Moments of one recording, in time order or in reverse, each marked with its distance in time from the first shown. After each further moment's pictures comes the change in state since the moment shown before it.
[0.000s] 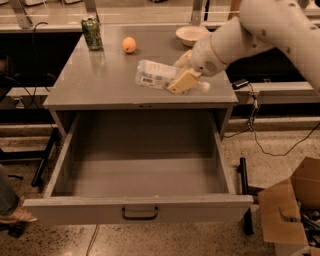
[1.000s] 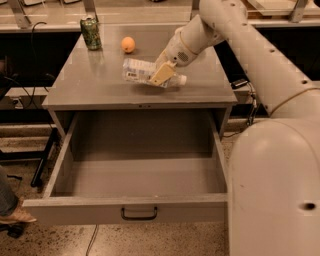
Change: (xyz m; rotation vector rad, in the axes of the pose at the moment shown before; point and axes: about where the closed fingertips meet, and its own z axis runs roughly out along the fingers) arm -0.009 -0.068 0.089 -0.113 0.028 0.024
